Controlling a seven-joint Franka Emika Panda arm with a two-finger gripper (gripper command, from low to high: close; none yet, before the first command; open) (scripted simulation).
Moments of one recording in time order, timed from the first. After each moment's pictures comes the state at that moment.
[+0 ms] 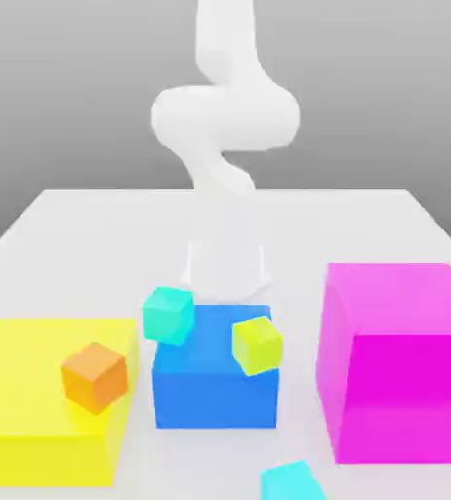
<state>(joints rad) -0.05 -0.72 0.05 -2.30 -0.02 2.32 0.90</state>
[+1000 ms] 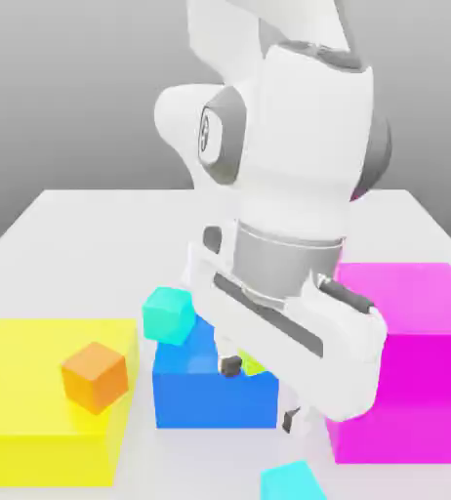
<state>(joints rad) -0.24 0.18 0.33 -2.32 -0.31 2.56 2.18</state>
